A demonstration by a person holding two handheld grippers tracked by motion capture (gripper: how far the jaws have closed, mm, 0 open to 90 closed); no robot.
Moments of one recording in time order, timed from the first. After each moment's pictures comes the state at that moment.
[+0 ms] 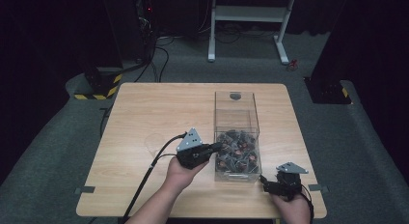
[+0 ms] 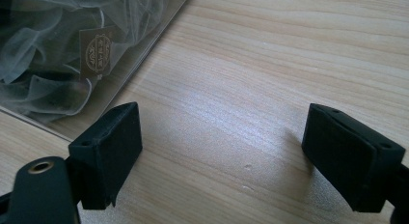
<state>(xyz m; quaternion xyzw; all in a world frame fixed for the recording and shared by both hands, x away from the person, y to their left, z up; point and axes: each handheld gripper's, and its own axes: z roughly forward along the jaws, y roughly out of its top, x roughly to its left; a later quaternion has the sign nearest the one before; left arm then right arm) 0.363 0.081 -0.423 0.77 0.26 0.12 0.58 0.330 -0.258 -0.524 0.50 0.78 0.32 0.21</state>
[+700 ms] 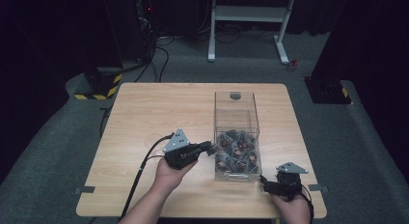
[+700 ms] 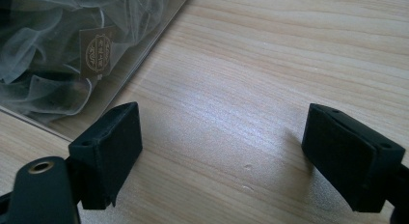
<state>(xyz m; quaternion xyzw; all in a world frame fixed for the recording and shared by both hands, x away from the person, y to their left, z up) 0.357 0.114 -0.421 0.76 0.28 0.14 0.57 0.330 -0.258 -0.524 0.50 0.78 0.32 0.21</state>
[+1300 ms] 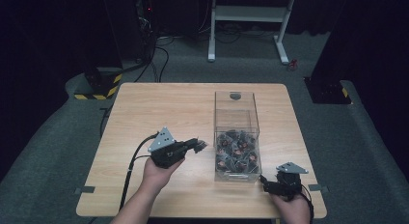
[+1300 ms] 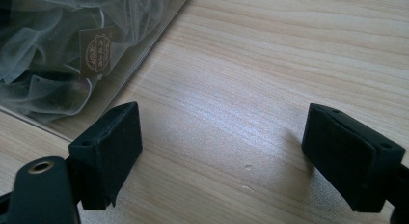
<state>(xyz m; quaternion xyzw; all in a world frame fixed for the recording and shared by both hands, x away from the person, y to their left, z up) 0.355 0.147 -0.419 0.75 0.30 0.16 0.57 0.330 -0.258 -0.524 0.50 0.78 0.32 0.21</state>
